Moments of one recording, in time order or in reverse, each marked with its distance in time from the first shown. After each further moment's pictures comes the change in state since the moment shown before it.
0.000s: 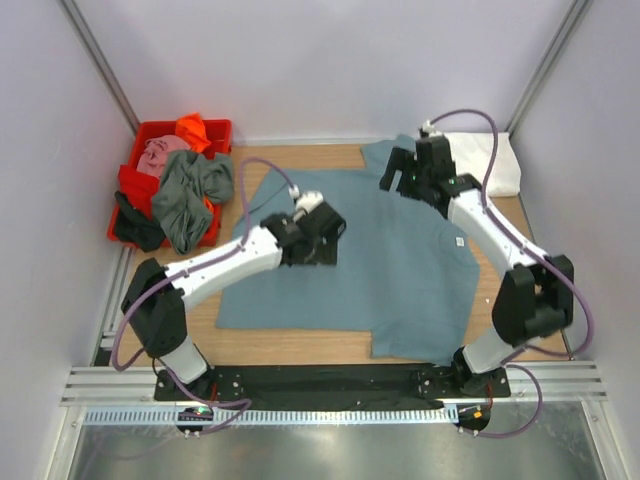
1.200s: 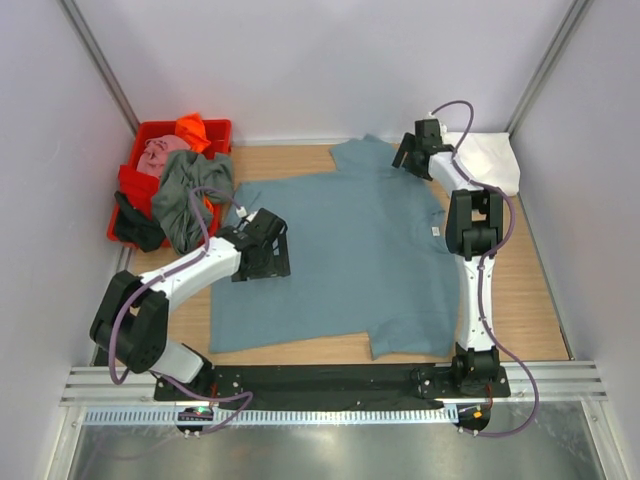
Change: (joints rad) left arm 0.357 -0.138 -0.334 0.160 0.177 0.134; right arm -0.179 0.826 0.688 0.013 0.008 -0.016
